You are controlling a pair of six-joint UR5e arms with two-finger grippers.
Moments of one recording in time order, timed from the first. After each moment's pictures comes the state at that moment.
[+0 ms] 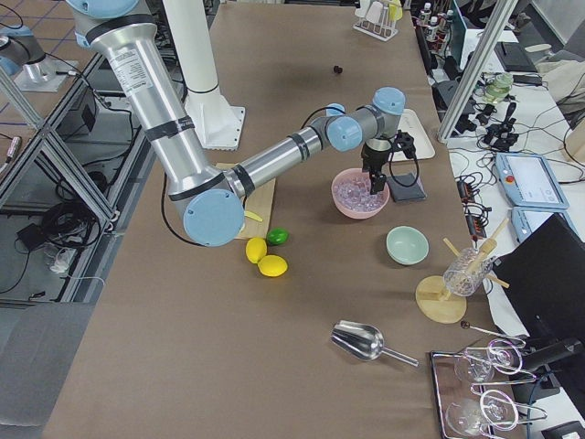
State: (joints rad) left arm -1.39 -1.76 -1.58 -1.97 -2.22 -0.15; right arm 1.09 -1.13 1.60 -1.57 2.22 0.42
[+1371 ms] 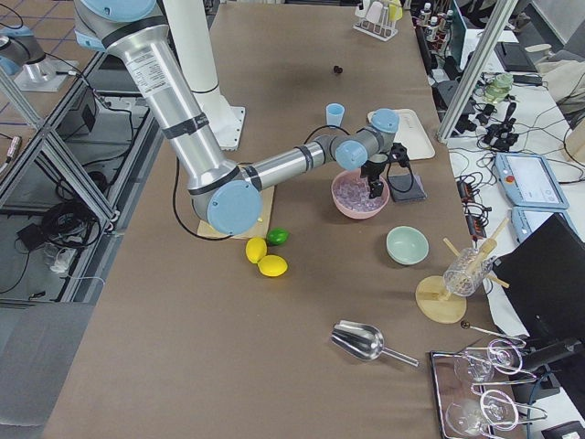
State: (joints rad) left arm -1.38 -1.79 -1.57 -1.97 -2.22 -0.15; right arm 0.99 -1.07 1.41 -1.35 2.22 0.50
